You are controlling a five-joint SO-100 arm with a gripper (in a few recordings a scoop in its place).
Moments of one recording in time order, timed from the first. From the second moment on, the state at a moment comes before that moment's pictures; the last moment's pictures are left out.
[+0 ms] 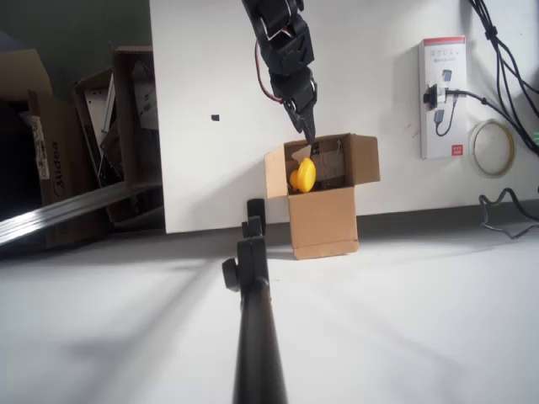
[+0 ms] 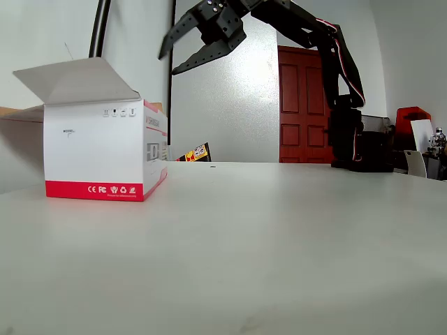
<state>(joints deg) -27.5 69.4 55.8 62.6 -10.5</state>
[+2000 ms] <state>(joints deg) 2.7 145.6 106.9 80.2 -11.4</state>
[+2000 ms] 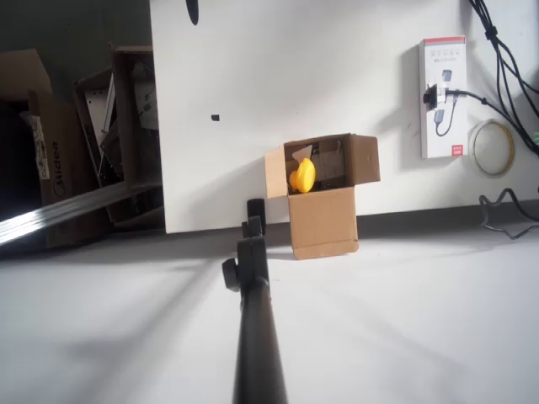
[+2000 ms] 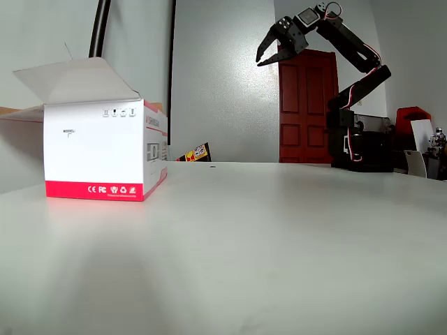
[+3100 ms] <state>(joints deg) 6.9 170.9 147.2 65.0 -12.7</state>
